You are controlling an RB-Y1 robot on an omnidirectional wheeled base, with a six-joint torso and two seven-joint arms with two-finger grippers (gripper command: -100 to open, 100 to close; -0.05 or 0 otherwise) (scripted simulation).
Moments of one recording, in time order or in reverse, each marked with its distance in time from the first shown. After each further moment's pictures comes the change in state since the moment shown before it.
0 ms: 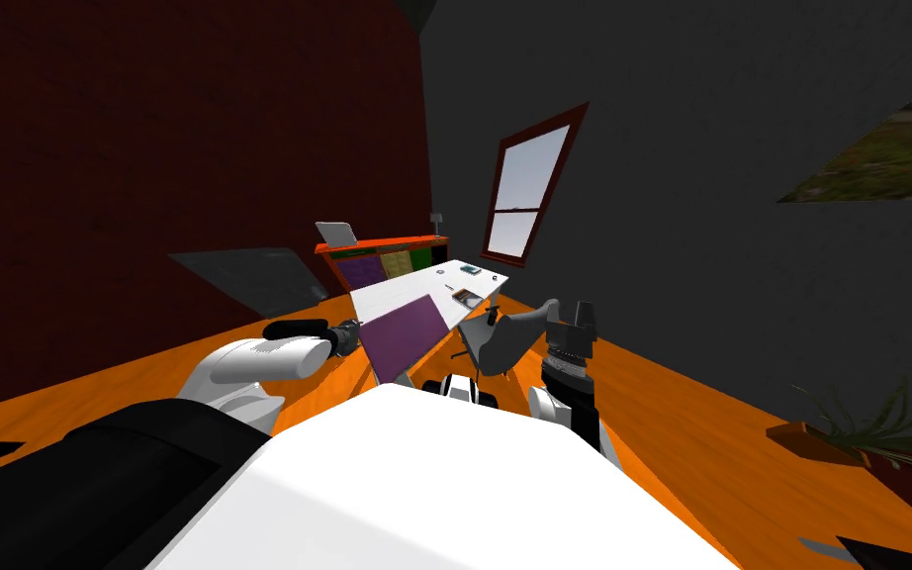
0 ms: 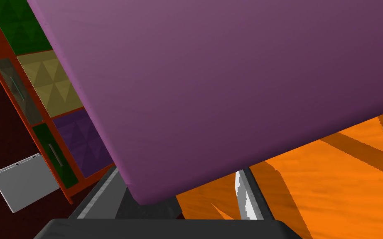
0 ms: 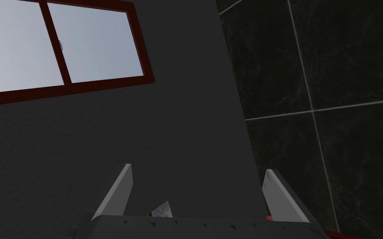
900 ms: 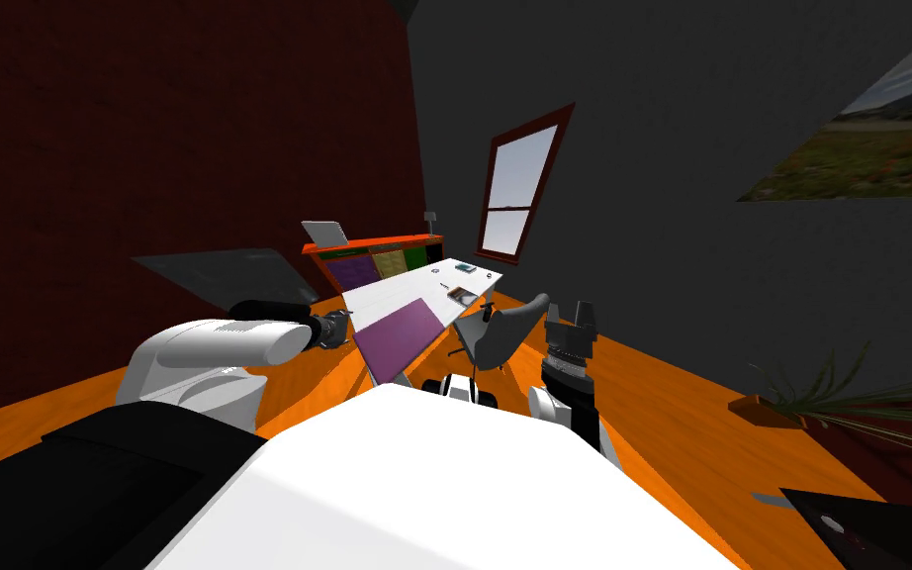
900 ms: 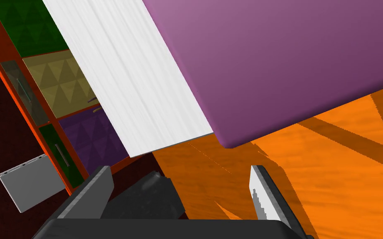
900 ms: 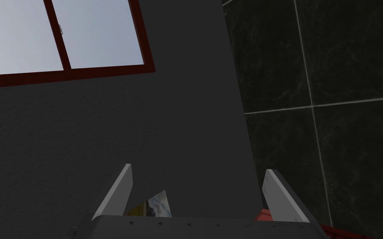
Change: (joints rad) left arm -0.128 0.134 0.163 -0.006 0.147 0.207 0.052; right arm 0.000 0.000 0.000 0.000 0.000 0.000 0.000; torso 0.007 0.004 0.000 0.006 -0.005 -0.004
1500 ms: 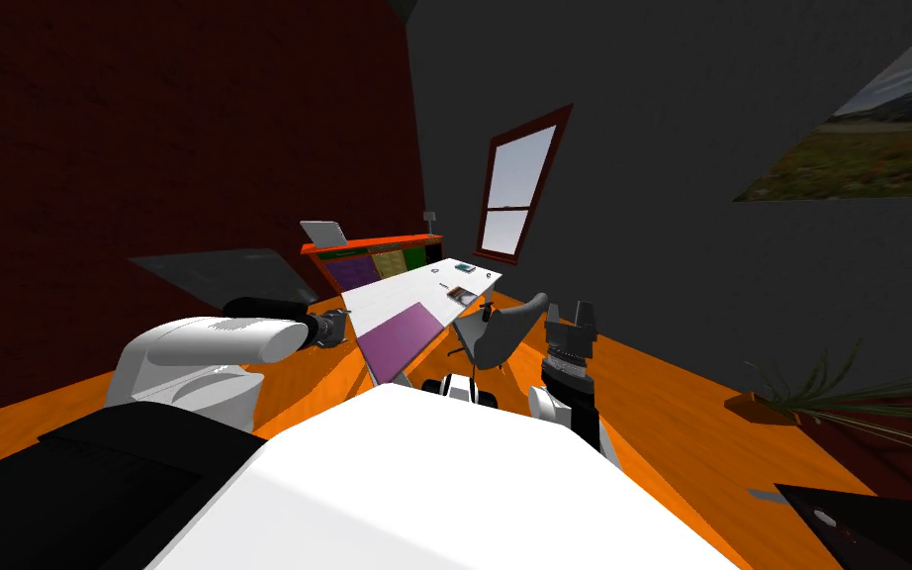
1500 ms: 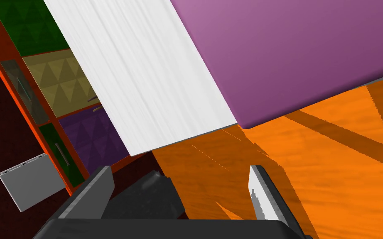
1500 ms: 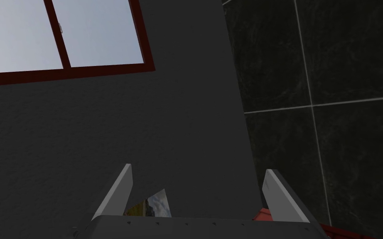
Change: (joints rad) left arm -0.015 0.017 0.024 0.006 0.020 0.023 0.003; right arm 0.000 0.000 0.000 0.000 0.000 0.000 0.000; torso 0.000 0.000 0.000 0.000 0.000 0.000
